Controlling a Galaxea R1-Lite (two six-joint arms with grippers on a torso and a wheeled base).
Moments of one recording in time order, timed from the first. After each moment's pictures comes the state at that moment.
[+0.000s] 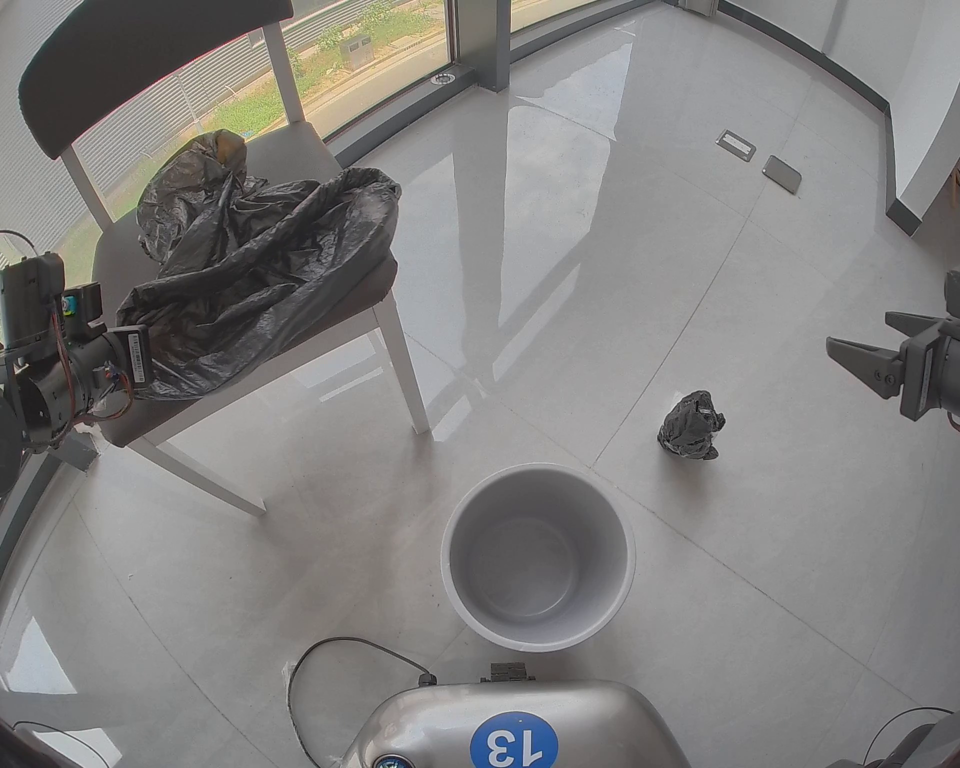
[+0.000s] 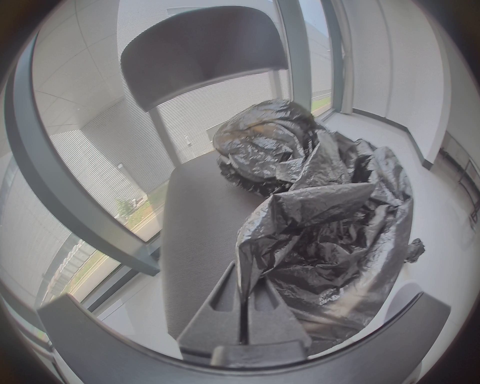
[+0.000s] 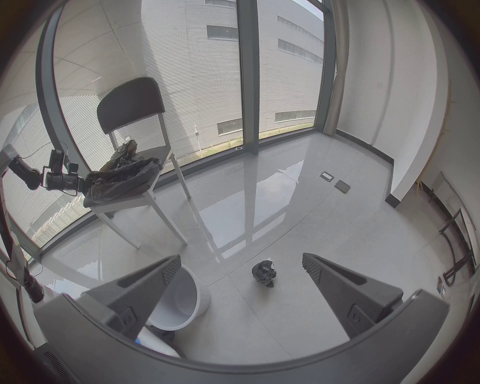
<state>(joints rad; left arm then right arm) 0.00 1.50 -0.92 -0.38 0.17 0.06 0.24 1.20 -0.90 -0.09 0.00 -0.13</state>
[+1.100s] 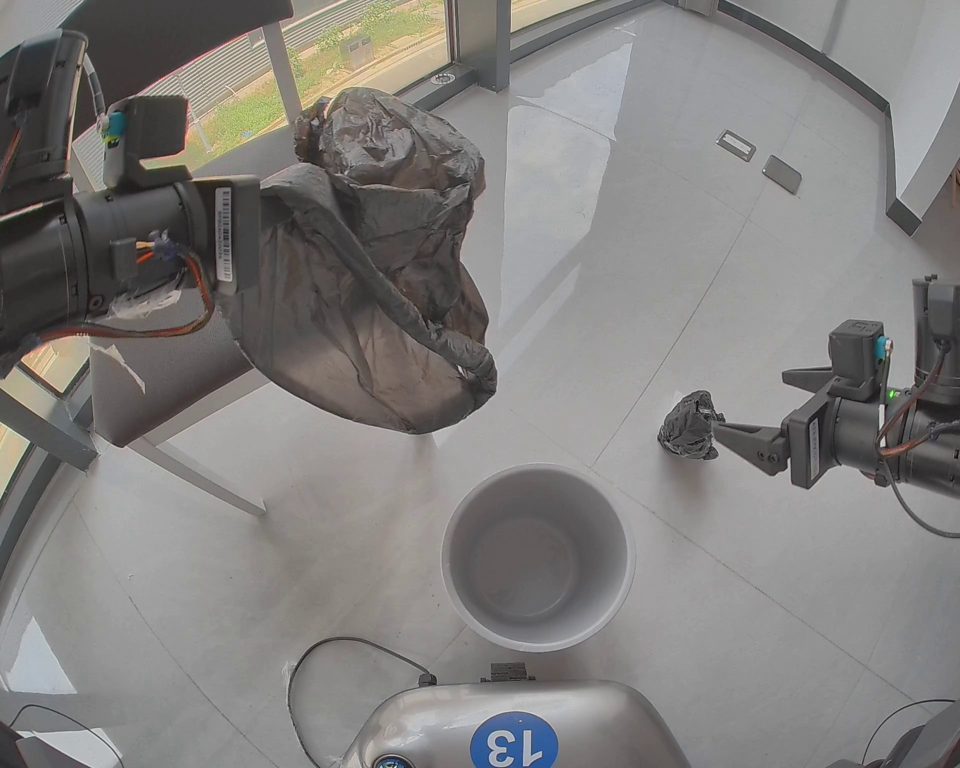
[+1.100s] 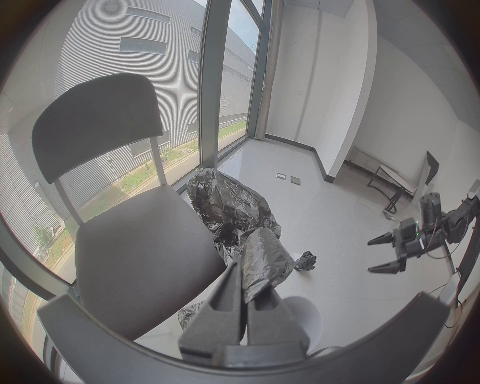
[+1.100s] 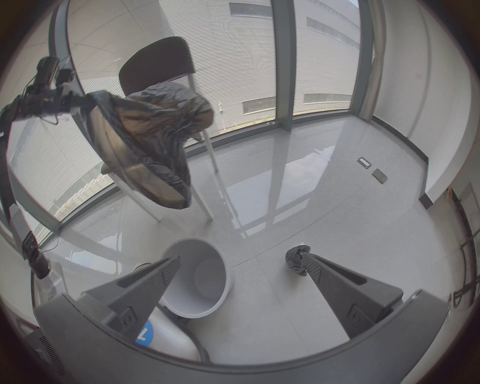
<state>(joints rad) -0.62 1.39 -1.32 0.07 0.24 0.06 0.45 1.40 -0.83 -0.20 -0.06 -0.15</state>
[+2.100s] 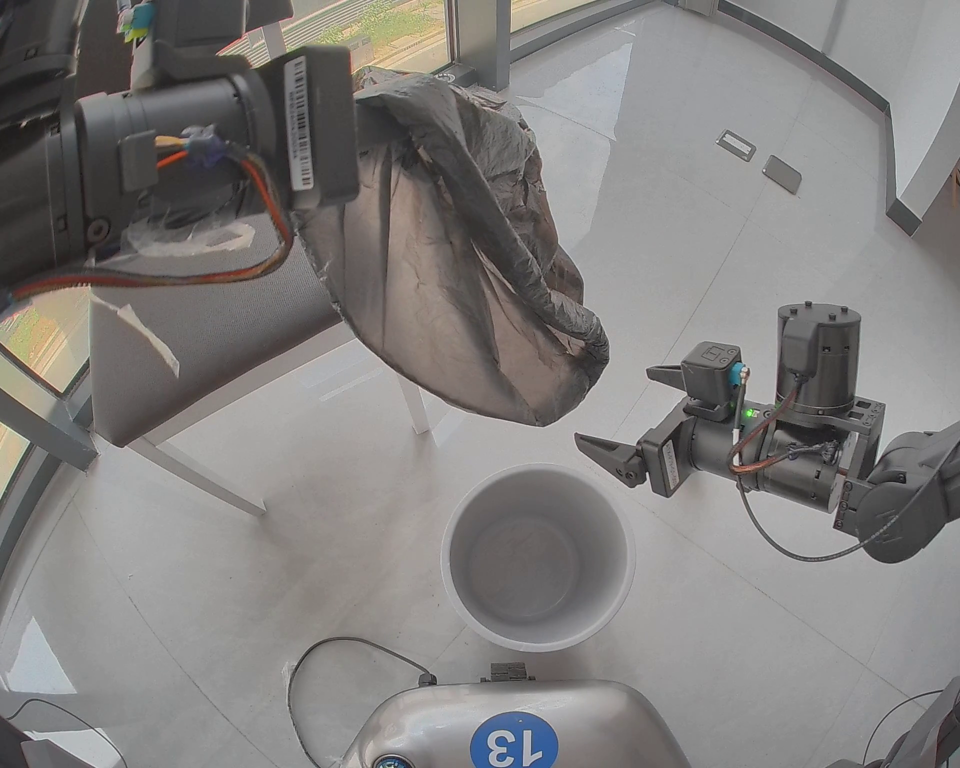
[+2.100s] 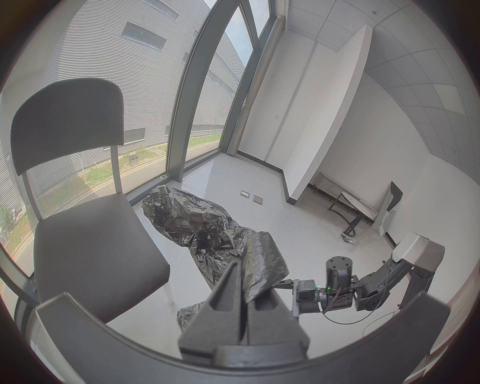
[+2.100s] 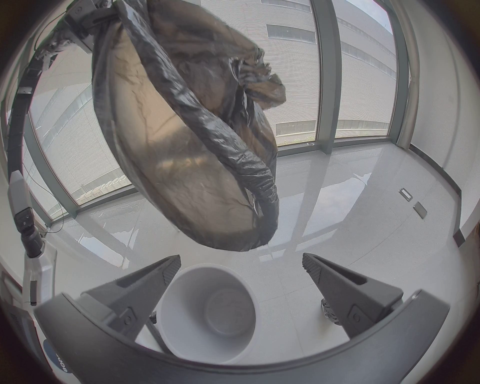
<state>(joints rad) -0.86 1.42 -1.45 0.07 0.24 -0.05 0.55 1.75 -0.85 -0.64 0.05 -0.26</state>
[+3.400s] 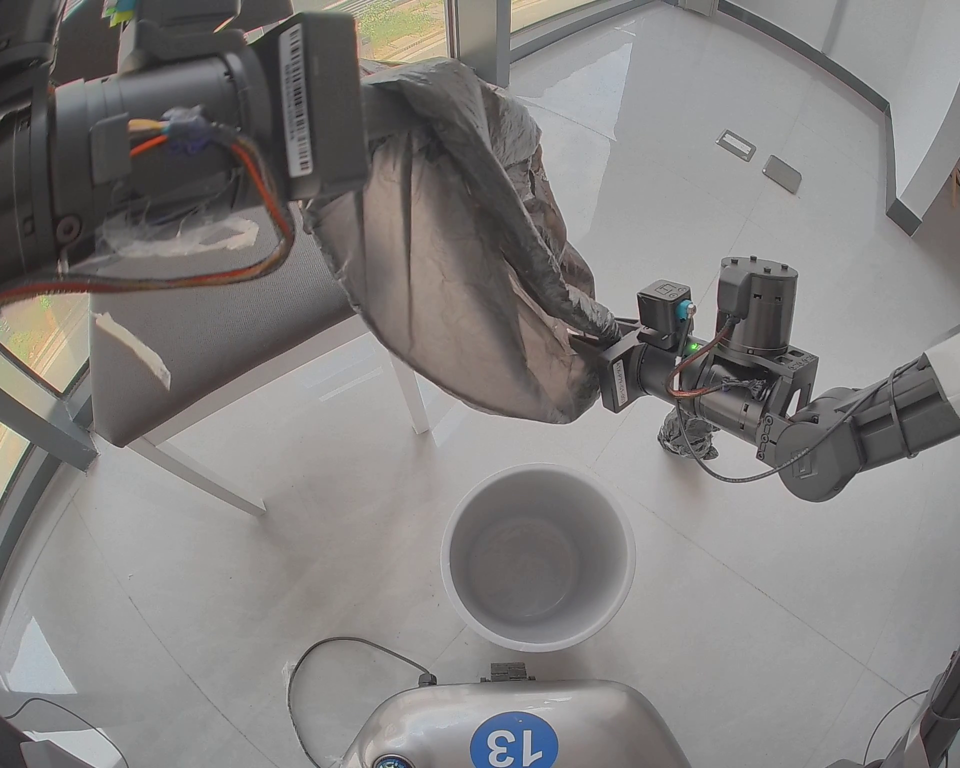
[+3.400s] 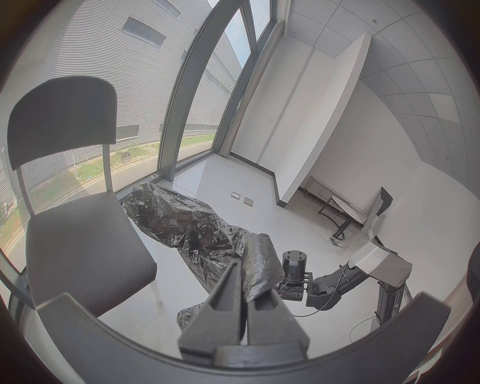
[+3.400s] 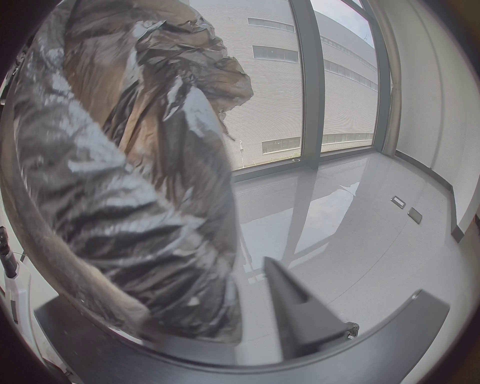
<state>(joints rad) -0.92 1.41 -1.45 0.07 0.24 -0.07 0.50 1.98 -1.15 -0.72 0.06 -0.22</state>
